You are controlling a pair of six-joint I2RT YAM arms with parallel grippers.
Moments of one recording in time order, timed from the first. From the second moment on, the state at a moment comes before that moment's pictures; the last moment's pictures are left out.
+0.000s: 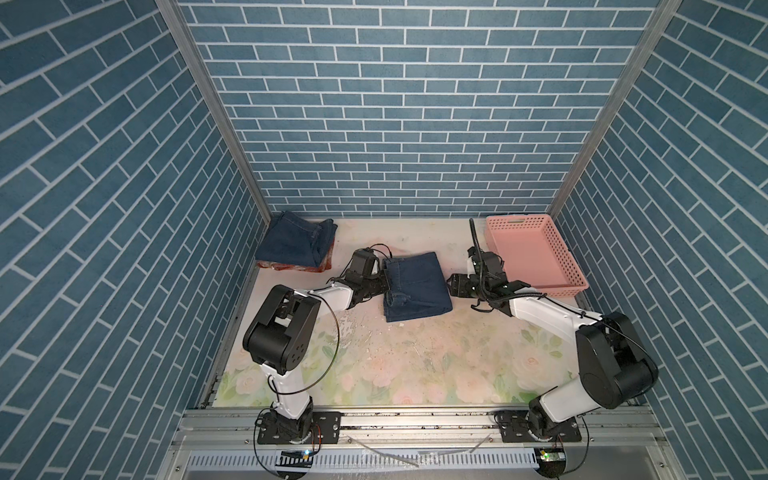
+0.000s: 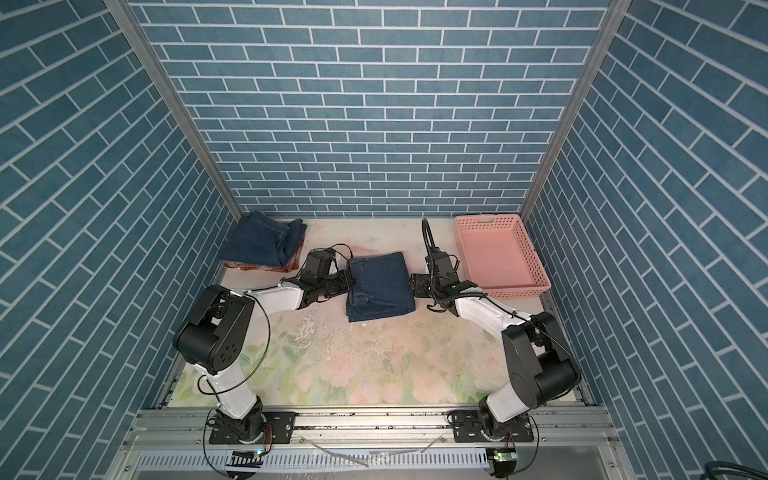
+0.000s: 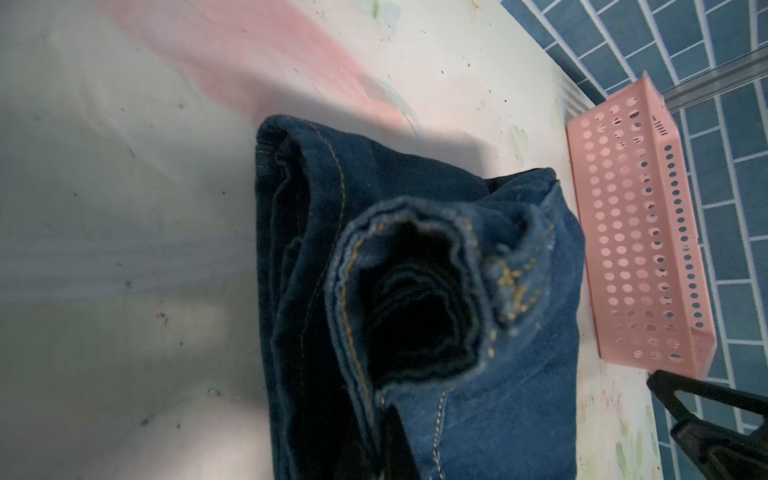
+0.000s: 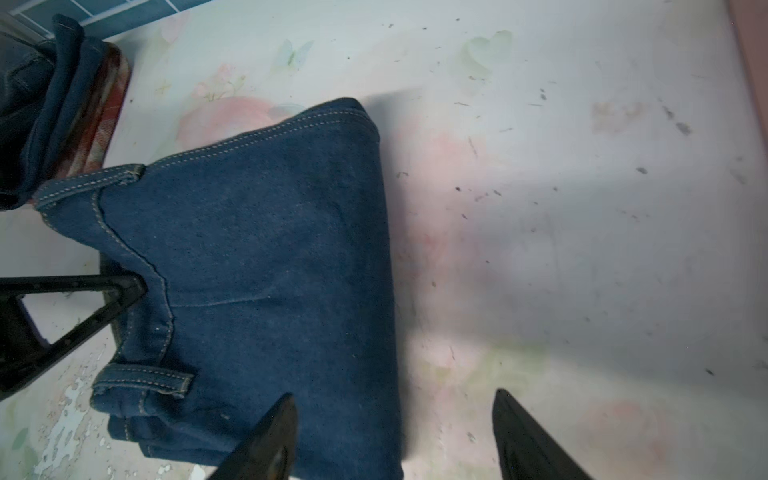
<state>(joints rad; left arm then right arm) -0.41 1.81 0.96 0.11 0.27 -0.68 0.50 1.56 0.92 -0.14 -0.06 0.42</state>
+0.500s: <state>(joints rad) -0.37 1.89 0.95 0.18 0.33 -0.66 0.52 1.81 1.13 0.00 -0.20 0.49</state>
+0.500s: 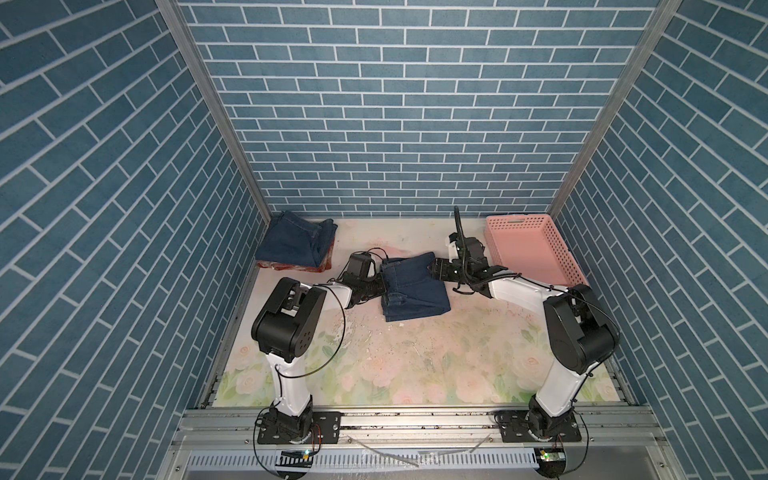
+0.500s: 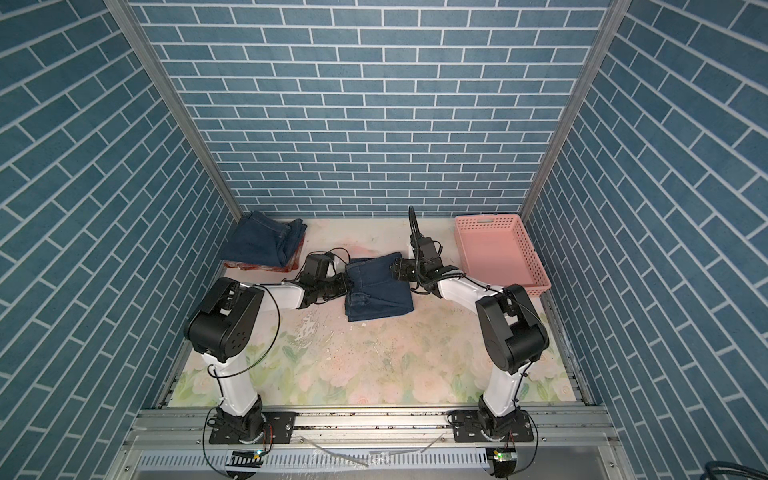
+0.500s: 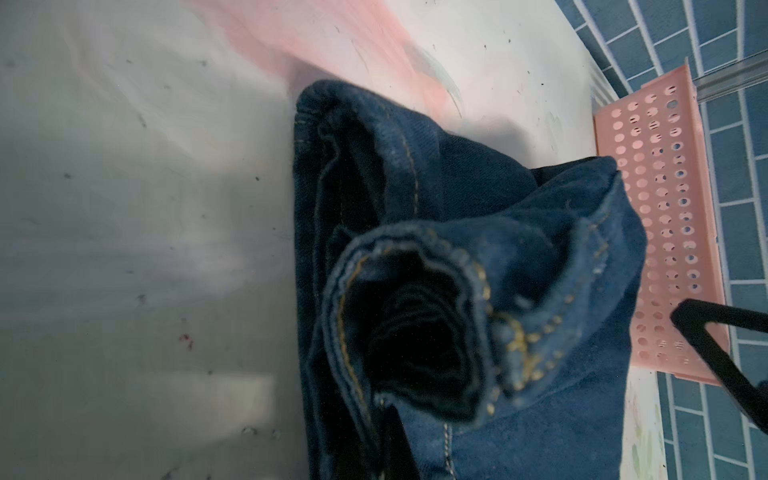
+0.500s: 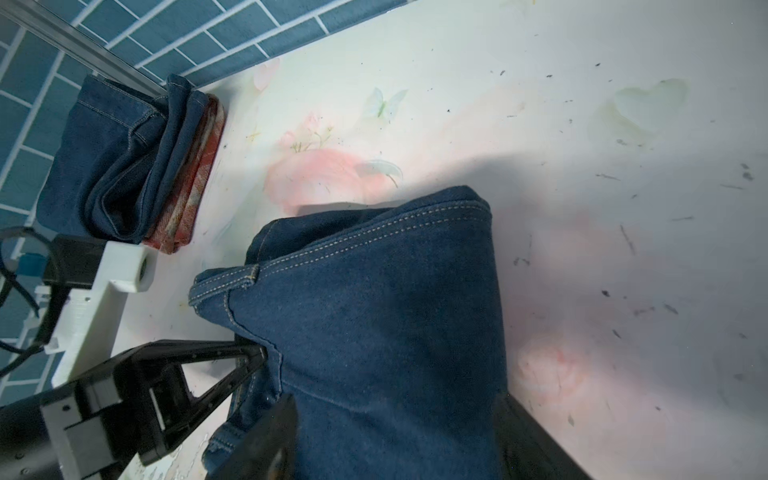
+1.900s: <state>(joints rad) -0.36 1.89 0.95 0.16 0.34 -0.63 0.54 1.82 1.08 0.20 -0.23 0.59</state>
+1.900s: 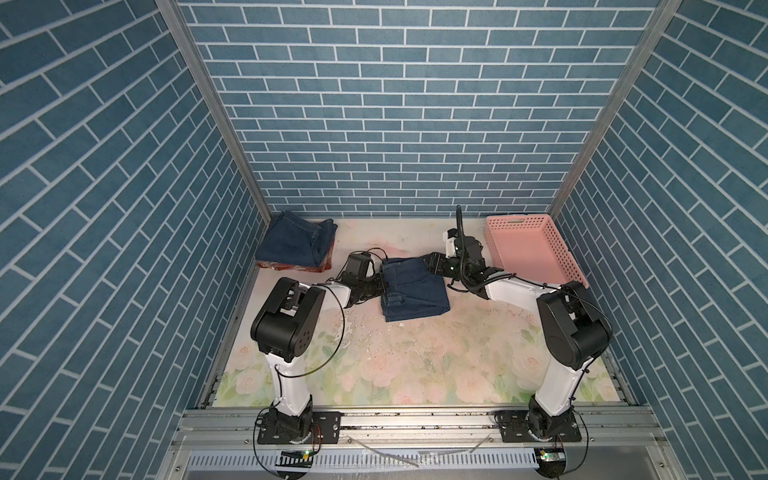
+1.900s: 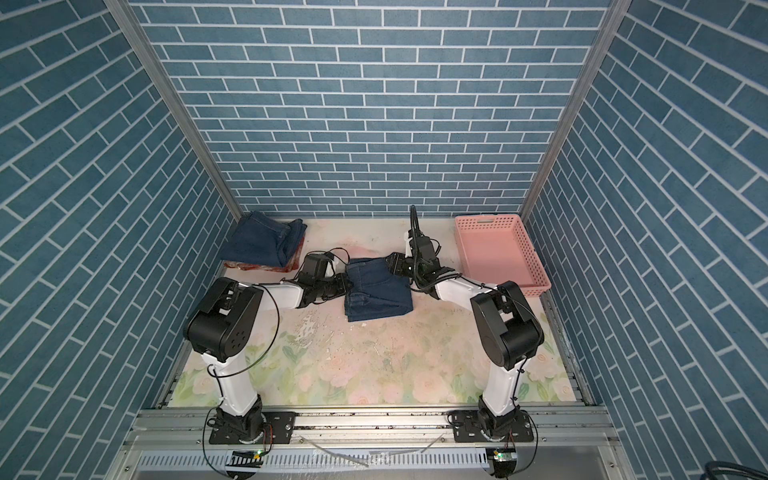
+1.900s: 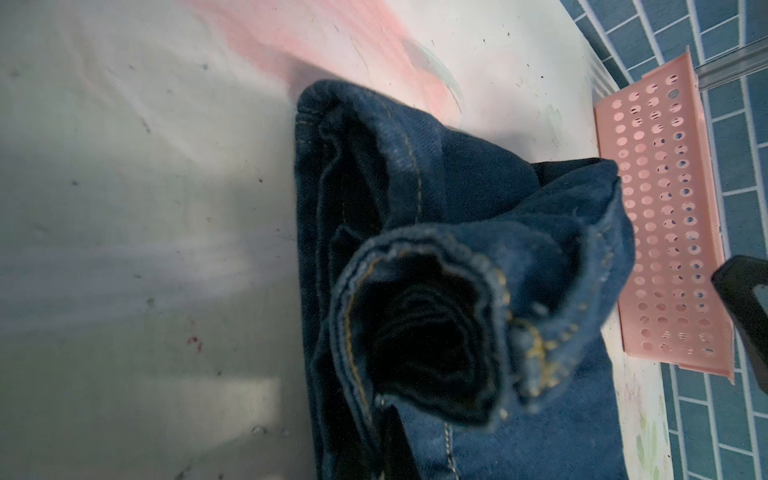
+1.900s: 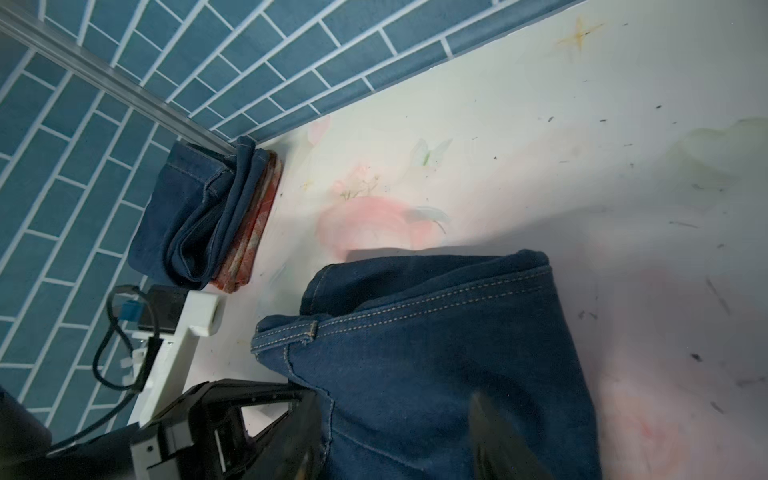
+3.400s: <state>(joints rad) -0.53 1.81 1.16 0.01 0.27 -0.44 0.46 1.48 0.81 0.15 -0.17 0.62</state>
